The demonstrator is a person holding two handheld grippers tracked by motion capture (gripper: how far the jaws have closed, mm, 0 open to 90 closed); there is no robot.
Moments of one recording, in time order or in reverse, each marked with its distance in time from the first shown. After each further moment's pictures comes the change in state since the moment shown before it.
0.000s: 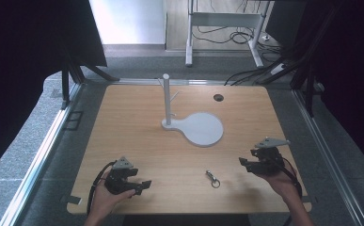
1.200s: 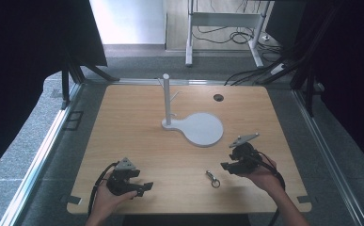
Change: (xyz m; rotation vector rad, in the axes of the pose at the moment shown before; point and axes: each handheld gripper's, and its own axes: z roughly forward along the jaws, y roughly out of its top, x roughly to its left) left arm -0.005 0.001 0.004 0.018 -0.013 0.019; right arm 0.043 0.032 0.030 0.178 0.136 -0.134
